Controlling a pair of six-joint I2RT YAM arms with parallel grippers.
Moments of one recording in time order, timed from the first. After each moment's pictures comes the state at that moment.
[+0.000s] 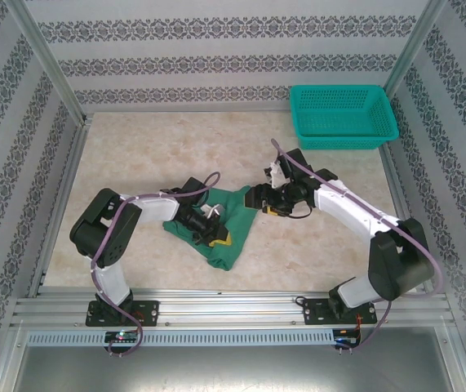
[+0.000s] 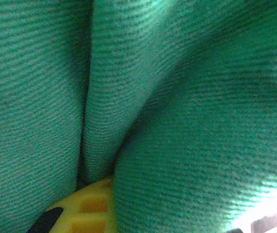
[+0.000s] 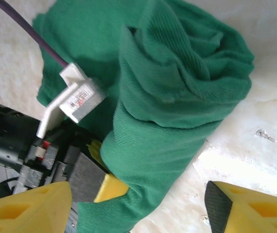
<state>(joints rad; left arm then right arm) -0.50 1.81 0.90 -0.39 0.97 -0.66 0.44 1.49 1.04 -0.66 -0.55 0.56</state>
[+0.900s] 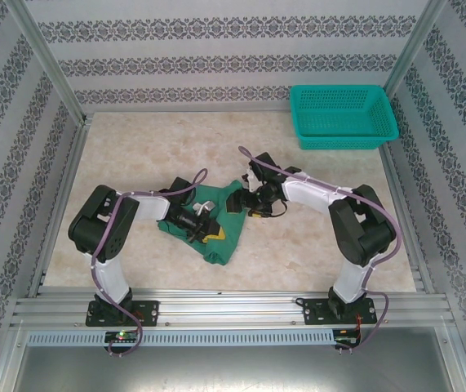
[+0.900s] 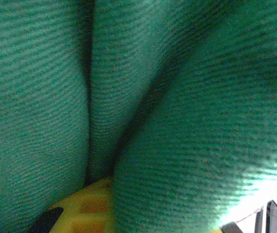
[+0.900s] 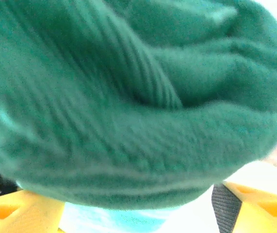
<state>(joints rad) -0.40 1.84 0.85 -0.30 1.11 -0.62 0.54 1.81 1.16 -0.54 -0.48 0.55</state>
